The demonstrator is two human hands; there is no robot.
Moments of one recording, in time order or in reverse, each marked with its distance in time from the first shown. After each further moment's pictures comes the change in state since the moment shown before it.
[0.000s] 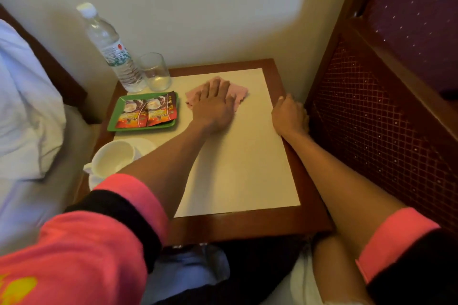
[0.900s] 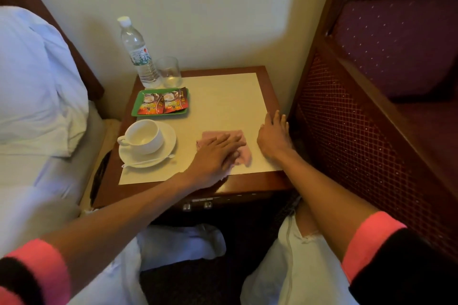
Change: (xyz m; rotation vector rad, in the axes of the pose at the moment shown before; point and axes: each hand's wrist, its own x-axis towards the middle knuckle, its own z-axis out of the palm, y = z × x) left_hand -0.209 -0.002 -0.010 -0.211 -0.021 0.498; right_hand -0.111 0.018 -0.019 -0.305 -0.191 -0.232
